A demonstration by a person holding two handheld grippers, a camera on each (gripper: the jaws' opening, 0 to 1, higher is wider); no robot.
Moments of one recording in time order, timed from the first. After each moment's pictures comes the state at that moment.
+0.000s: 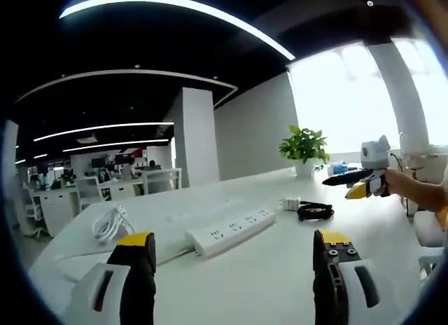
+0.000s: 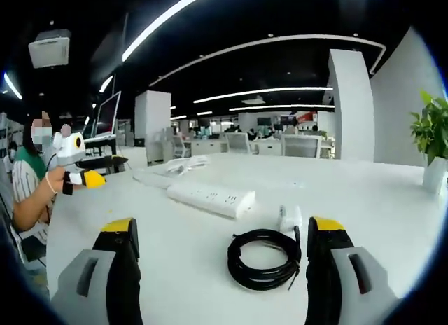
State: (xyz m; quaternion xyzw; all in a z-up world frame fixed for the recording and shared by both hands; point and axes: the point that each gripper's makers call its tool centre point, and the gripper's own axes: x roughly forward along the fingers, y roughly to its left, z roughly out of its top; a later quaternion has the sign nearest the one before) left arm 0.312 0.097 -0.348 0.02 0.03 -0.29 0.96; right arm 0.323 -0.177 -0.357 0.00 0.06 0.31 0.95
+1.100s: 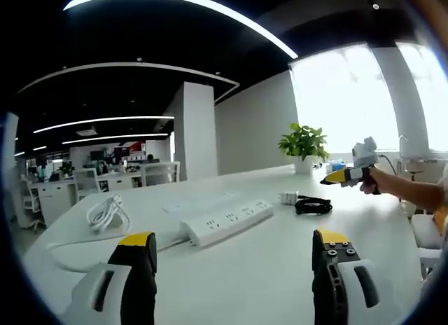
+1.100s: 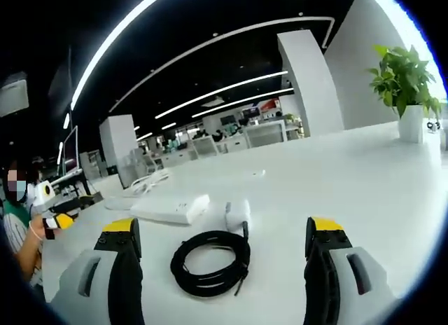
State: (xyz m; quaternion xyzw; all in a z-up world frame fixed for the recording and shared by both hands) left arm 0.312 0.093 -0.368 0.01 0.05 -0.30 0.95; right arm 0.368 -0.236 -0.370 0.08 0.08 0.21 0.97
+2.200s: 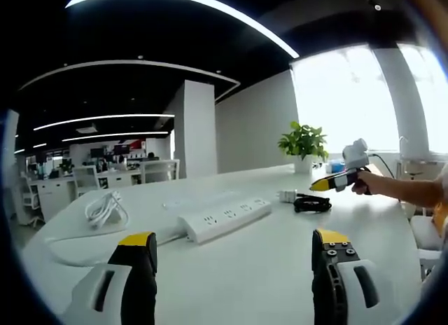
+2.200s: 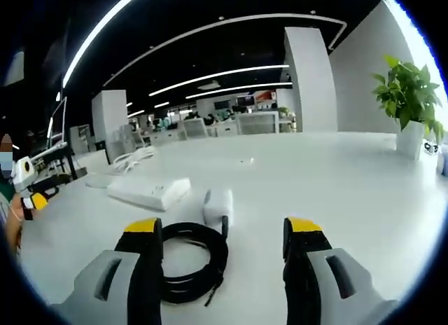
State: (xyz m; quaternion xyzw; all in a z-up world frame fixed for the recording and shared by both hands) left arm 0.311 0.092 -0.373 0.01 0.05 -0.30 0.95; right arm 0.398 -0.242 -0.391 0.02 0.12 0.19 0.97
